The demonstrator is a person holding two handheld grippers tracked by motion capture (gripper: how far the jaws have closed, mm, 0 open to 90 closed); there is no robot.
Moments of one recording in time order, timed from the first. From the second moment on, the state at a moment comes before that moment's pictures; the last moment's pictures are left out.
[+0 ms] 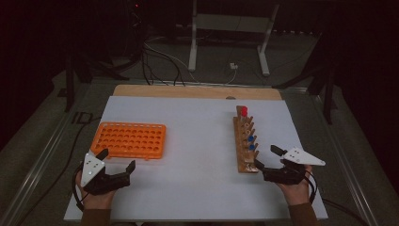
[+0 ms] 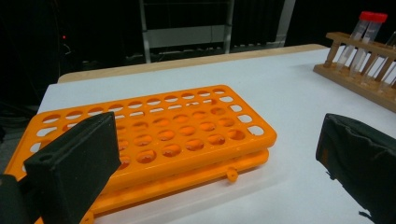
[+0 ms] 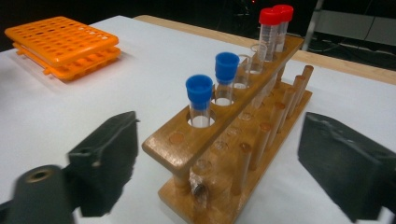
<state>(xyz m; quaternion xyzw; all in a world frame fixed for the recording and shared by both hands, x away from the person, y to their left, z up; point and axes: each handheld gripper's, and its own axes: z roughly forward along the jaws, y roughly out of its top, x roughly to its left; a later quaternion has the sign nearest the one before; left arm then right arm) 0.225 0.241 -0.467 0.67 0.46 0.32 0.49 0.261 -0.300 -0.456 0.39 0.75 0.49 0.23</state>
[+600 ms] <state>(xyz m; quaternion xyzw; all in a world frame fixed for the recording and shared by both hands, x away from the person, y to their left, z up) 0.228 0.237 -0.470 0.68 0.45 0.32 0.49 0.284 -0.270 -0.454 0.38 0.78 0.44 0.22</state>
